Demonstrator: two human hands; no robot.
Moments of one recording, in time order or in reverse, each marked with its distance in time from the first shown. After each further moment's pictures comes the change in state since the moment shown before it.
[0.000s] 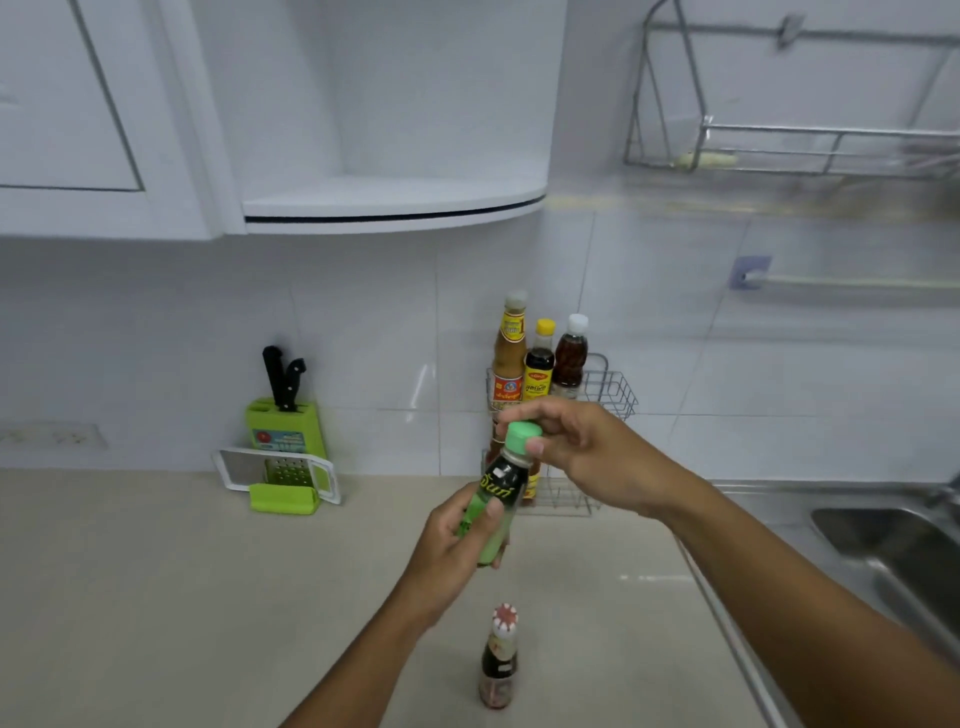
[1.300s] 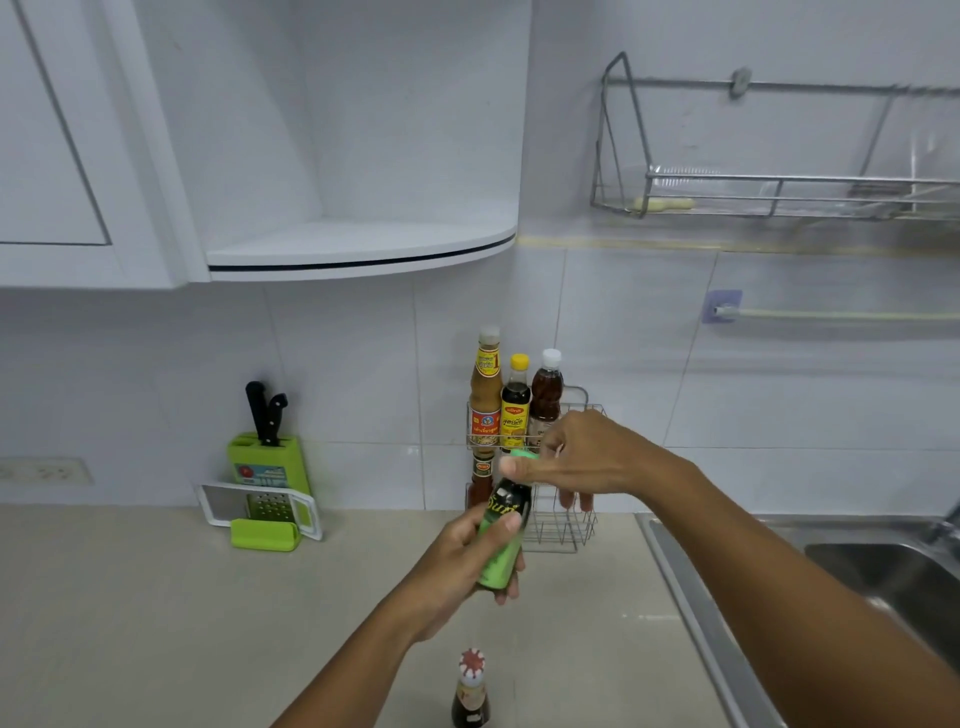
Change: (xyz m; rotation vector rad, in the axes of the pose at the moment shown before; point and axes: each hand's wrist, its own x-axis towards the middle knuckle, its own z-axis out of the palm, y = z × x) left_hand 0.034 0.015 0.038 -0.021 -0.156 -0.213; right_hand 0.010 -0.003 -0.062 -0.617 -0.078 0.121
